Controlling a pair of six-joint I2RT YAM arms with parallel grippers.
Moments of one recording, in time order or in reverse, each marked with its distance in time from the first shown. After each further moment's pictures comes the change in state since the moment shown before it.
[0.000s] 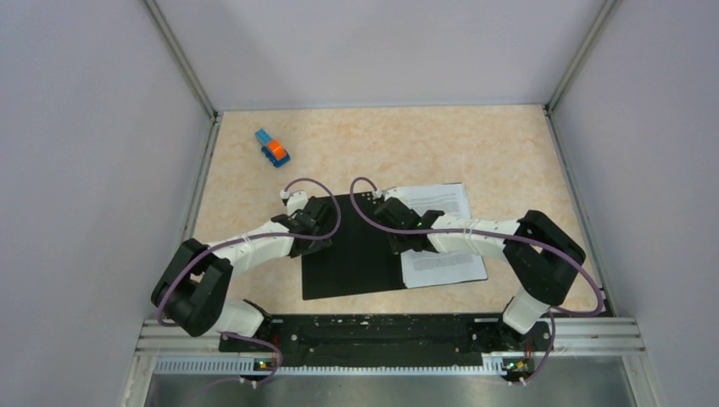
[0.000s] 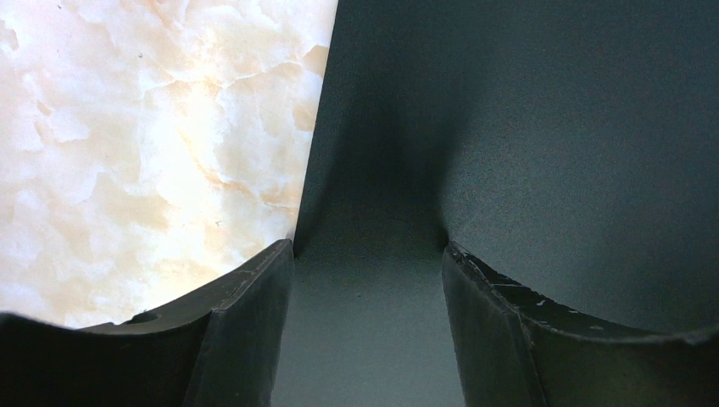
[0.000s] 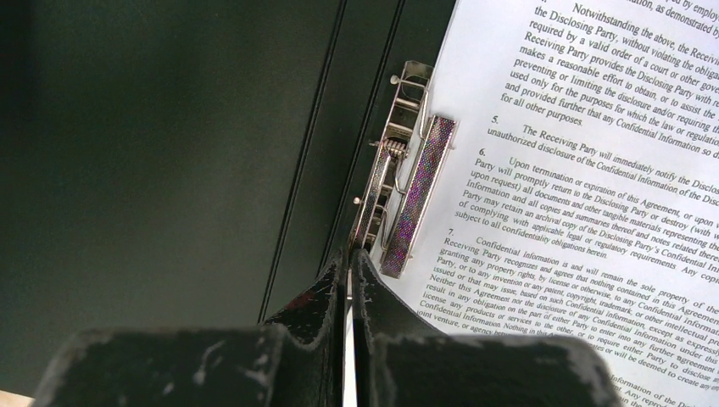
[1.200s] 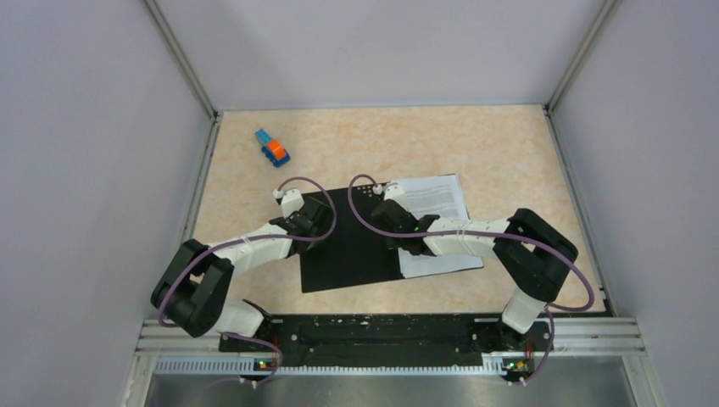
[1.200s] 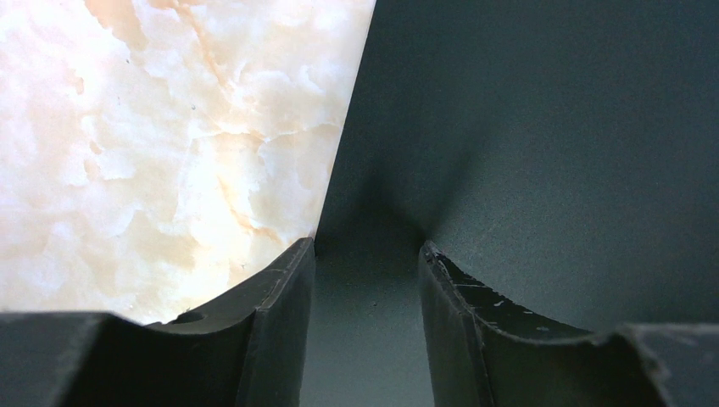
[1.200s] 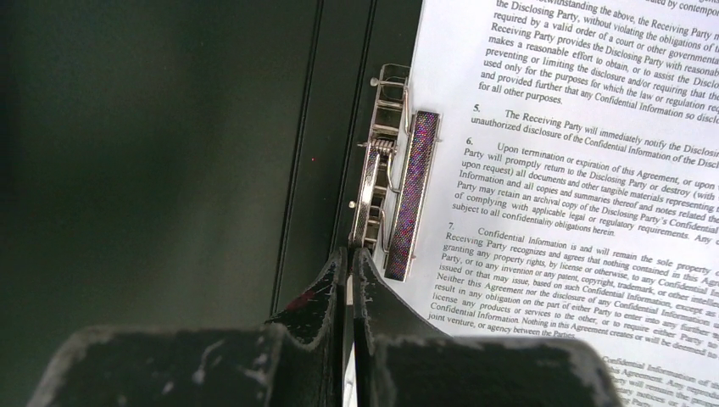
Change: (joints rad) left arm 0.016 0.009 -0.040 0.092 -0.088 -0.020; right arm 0.028 0.053 -0.022 0.143 0.137 0.039
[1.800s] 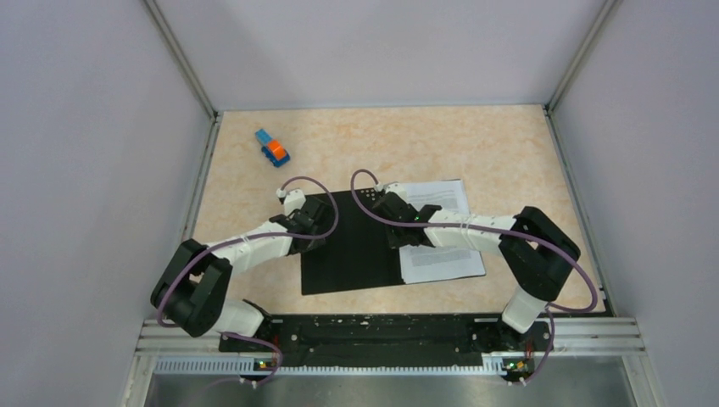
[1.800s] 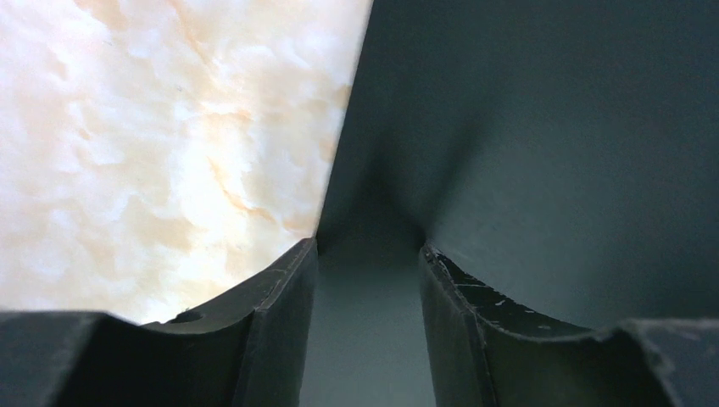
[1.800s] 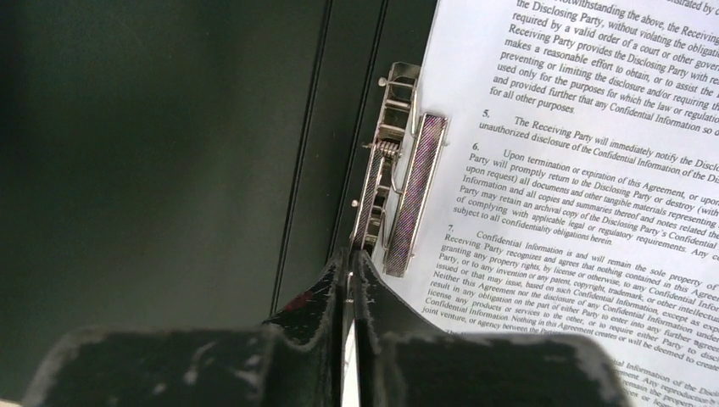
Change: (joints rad) left arm 0.002 -0.015 0.022 -0.040 0.014 0.026; right arm -0.046 -0.037 0.069 -0.137 -0.109 0.017
